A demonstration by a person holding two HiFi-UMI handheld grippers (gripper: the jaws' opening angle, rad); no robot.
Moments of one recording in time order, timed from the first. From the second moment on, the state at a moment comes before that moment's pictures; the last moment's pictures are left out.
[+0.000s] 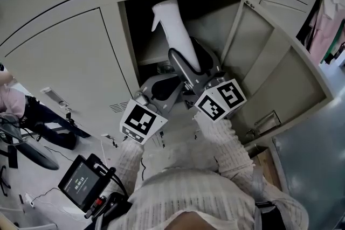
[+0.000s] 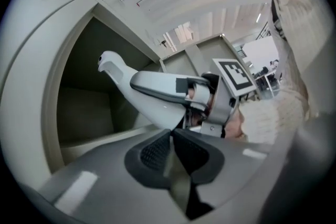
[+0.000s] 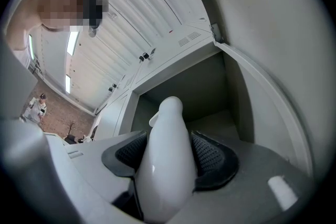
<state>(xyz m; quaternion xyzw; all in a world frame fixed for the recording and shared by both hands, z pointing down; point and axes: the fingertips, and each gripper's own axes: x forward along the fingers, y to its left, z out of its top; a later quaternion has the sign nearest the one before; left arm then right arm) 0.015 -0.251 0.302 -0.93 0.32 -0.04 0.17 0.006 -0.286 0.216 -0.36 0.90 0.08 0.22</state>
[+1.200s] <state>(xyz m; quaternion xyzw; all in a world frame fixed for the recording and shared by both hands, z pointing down) 0.015 -0.268 0.305 -0.91 0.39 -0.05 0.15 0.030 -0.277 0.234 -0.37 0.90 0.03 0.22</state>
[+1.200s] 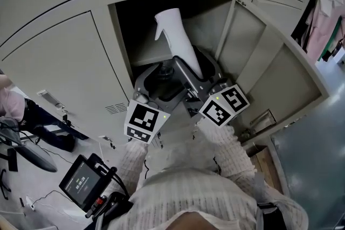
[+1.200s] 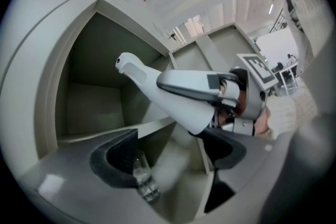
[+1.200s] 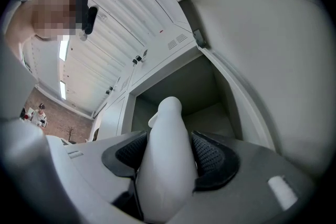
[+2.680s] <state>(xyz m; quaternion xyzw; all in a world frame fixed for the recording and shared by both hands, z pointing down) -0.008 -0.264 0.324 -0.91 0.42 0.01 0.05 0.008 -0.304 0.212 -0.38 0.91 -0.02 0.15</state>
